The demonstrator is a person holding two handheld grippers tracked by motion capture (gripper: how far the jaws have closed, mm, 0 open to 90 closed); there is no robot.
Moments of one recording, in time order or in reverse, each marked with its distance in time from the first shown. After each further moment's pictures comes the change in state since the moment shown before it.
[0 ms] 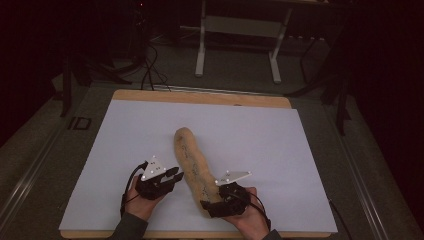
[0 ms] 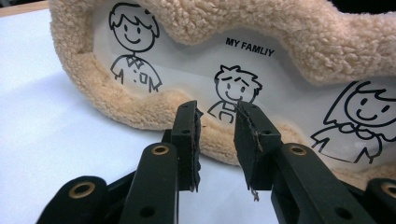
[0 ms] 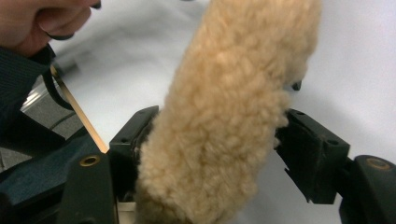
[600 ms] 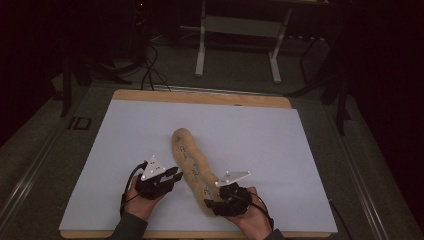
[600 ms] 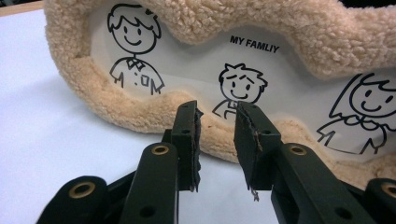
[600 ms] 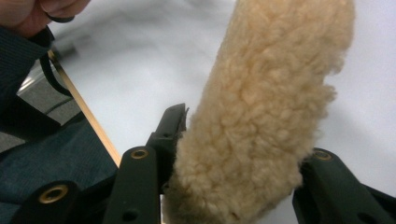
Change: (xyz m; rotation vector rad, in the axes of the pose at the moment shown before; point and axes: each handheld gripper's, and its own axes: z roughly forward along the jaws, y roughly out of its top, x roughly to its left) left arm 0.001 -0.001 0.001 0.002 0.010 -0.003; right arm 0.000 0.001 -0.007 0.038 -0.009 -0.052
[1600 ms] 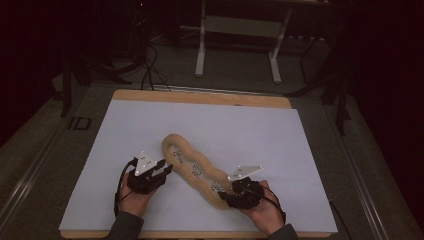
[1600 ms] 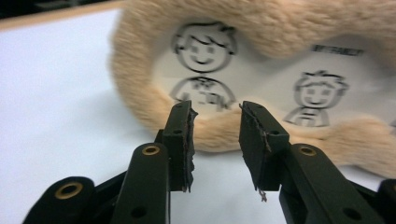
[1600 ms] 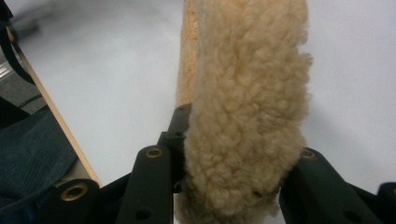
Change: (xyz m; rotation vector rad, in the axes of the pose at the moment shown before) left arm 0.017 -0.001 -0.009 -0.008 0.204 -0.032; right arm -0.030 -0.006 -0.014 0.002 -0.051 -0.038
